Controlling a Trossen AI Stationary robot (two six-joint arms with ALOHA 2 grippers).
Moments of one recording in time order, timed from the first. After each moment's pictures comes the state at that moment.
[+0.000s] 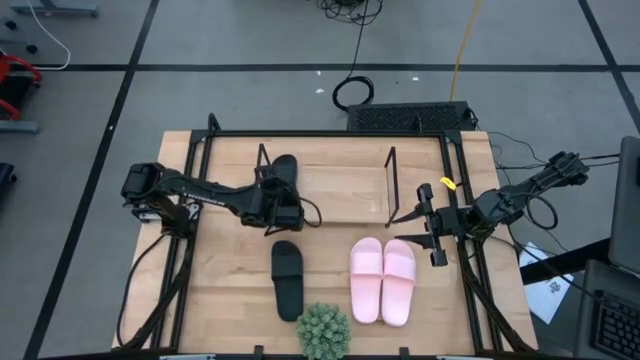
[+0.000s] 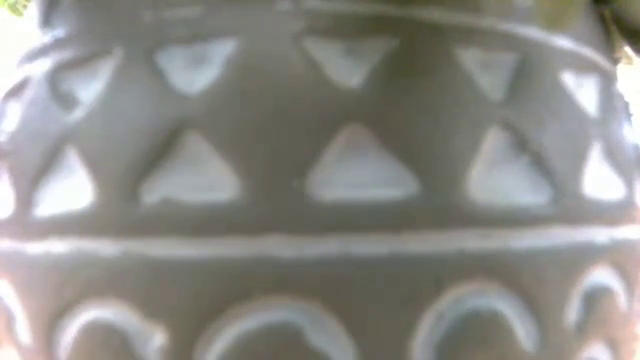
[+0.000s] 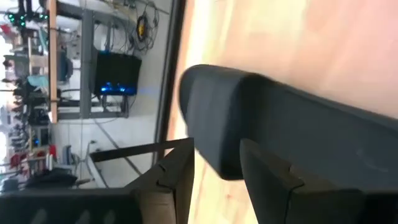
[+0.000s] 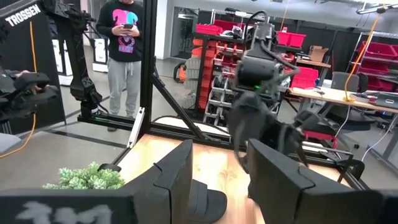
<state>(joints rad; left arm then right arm) -0.11 1.66 1.22 -1.03 -0.86 -0.19 0.49 0.74 0.66 0.08 0.34 -0.10</state>
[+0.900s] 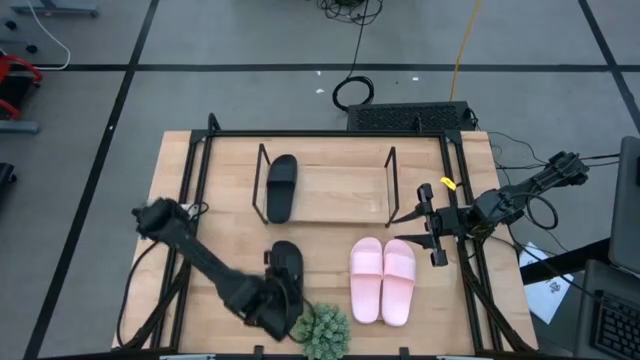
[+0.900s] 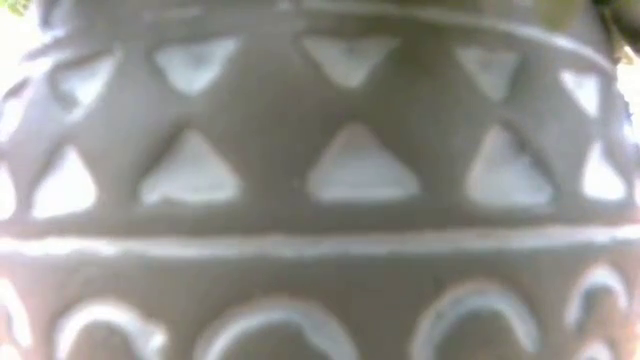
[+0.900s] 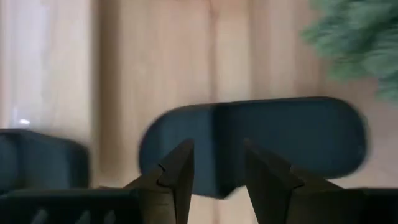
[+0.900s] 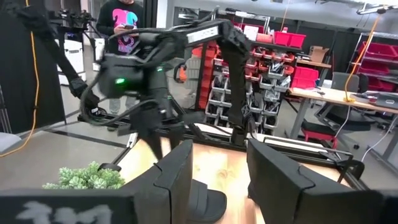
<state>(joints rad) -0.66 1.96 1.71 -1.21 -0.48 -0.56 0.49 0.74 0.66 0.08 0.34 -0.10</state>
